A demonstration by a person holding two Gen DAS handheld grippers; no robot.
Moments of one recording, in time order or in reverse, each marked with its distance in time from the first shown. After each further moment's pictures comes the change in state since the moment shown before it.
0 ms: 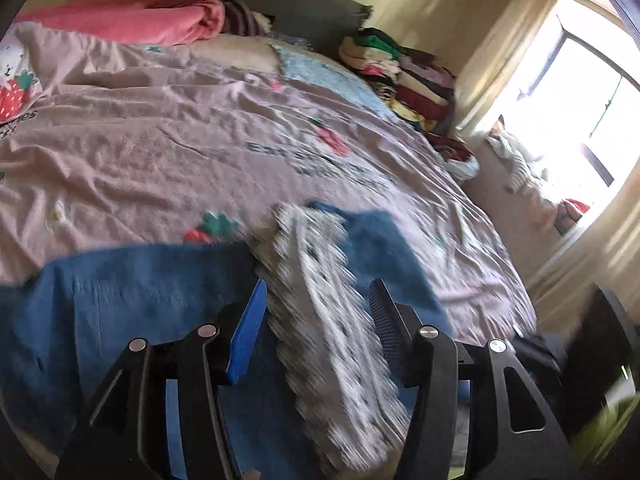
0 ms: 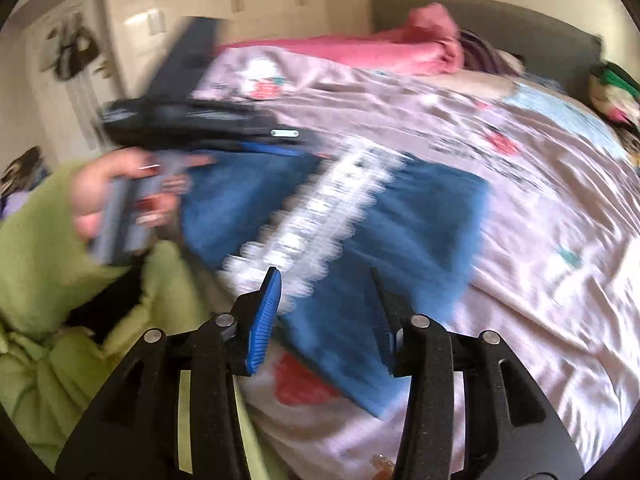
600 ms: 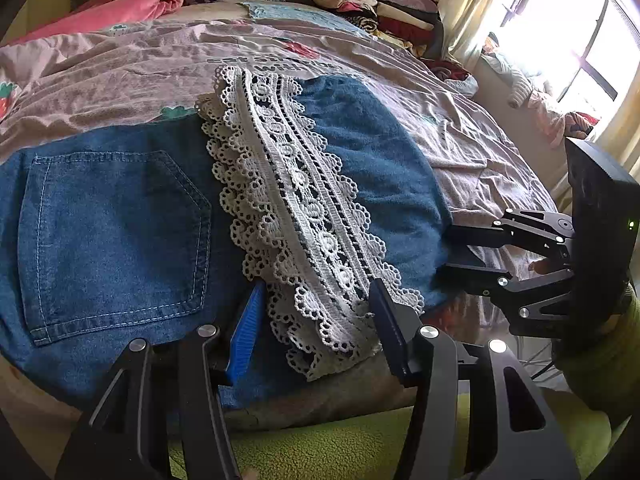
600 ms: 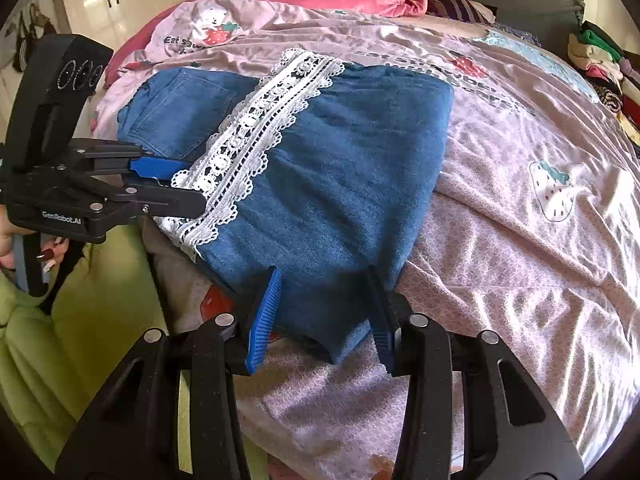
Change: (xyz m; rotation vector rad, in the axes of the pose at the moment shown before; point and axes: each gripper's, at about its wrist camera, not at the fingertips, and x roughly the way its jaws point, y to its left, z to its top) left arm 0.017 -0.029 -0.078 0.168 0.192 0.090; right arm 0.029 -0.016 -0.035 0.043 0.160 -0.063
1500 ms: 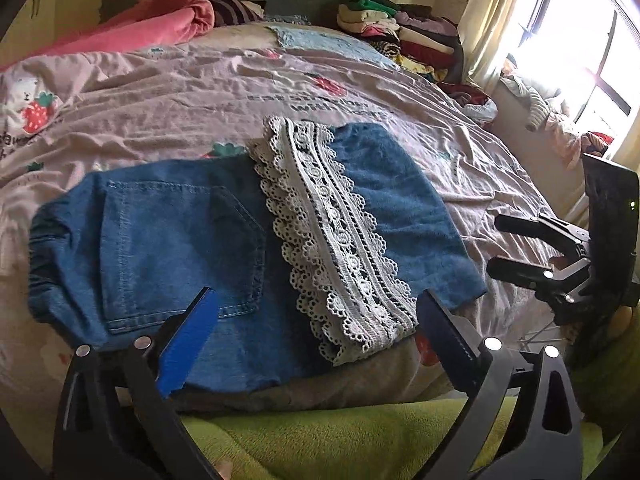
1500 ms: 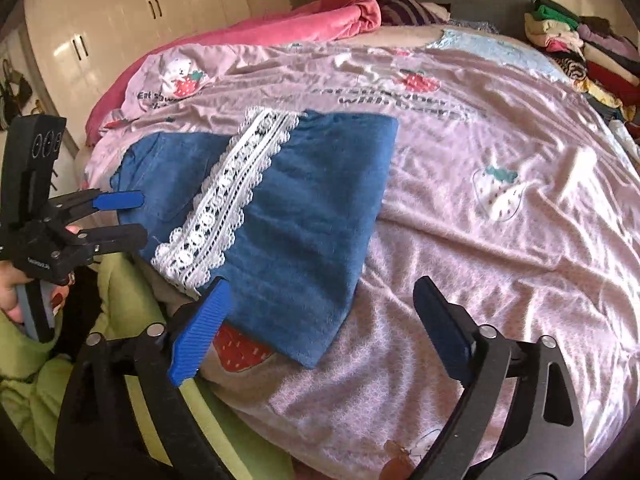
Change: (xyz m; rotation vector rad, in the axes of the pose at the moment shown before) left arm -0.047 0.002 0.008 -0.034 -0.086 0.096; right arm -0.044 -0.018 0.011 0.156 -0.104 -0.034
